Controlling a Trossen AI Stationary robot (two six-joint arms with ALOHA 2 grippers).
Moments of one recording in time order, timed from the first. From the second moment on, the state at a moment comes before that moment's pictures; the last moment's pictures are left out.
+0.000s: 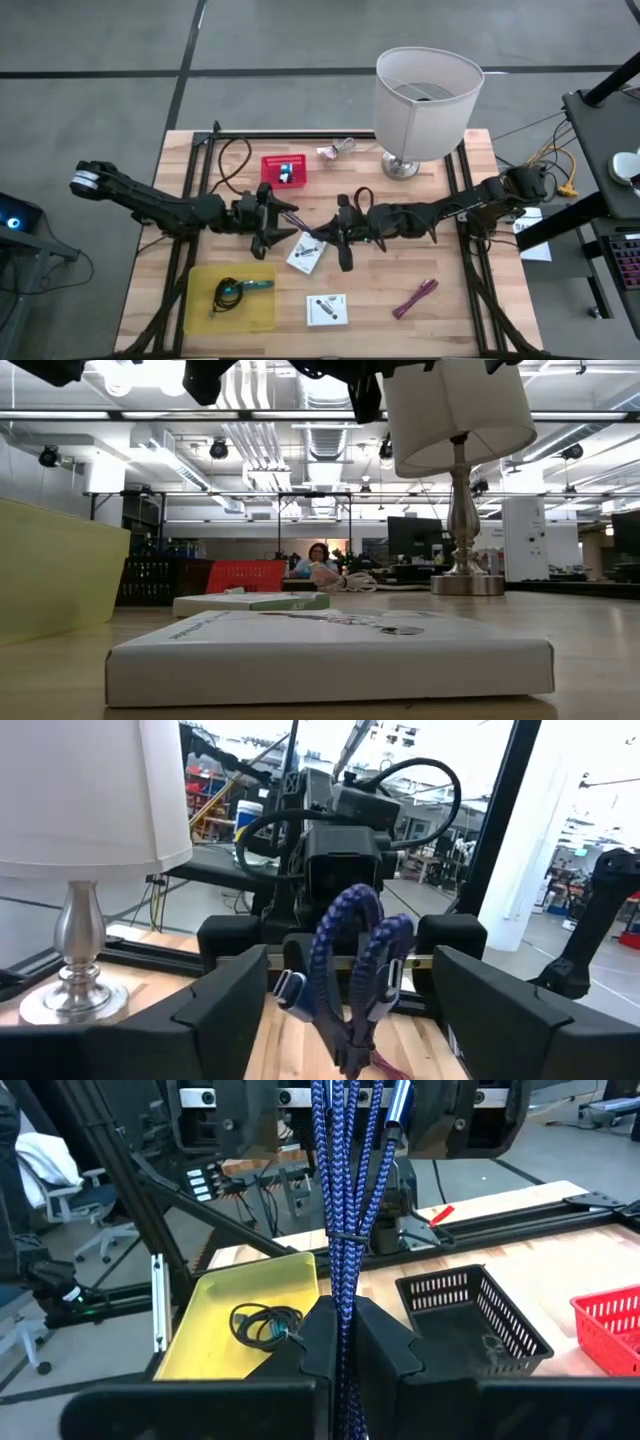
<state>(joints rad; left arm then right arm) -0.24 1.07 0.56 0.70 -0.24 -0.20 0.20 1.61 0.99 0.45 0.16 0.29</state>
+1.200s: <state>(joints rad) -0.20 0.84 0.56 0.19 0.09 -0.56 0.21 1.60 0.99 0.09 0.00 0.36</state>
